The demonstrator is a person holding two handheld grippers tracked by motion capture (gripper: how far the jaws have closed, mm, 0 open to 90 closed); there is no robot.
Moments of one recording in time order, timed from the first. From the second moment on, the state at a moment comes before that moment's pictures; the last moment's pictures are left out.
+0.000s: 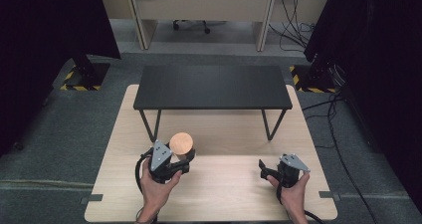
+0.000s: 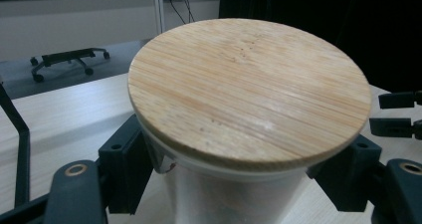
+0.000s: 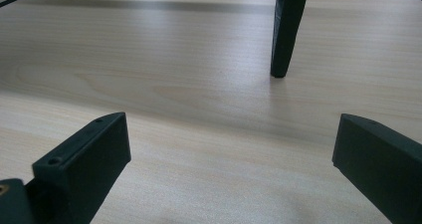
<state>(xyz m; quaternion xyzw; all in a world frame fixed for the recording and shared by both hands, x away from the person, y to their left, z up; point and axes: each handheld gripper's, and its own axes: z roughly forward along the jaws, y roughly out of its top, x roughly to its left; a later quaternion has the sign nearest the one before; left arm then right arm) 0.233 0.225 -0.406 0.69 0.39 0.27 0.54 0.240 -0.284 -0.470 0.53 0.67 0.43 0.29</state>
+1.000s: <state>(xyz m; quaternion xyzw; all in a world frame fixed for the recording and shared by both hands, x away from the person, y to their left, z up) 0.270 0.208 -0.298 0.70 0.37 0.29 0.53 0.240 -0.285 -0.470 0.53 0.67 0.43 0.29</state>
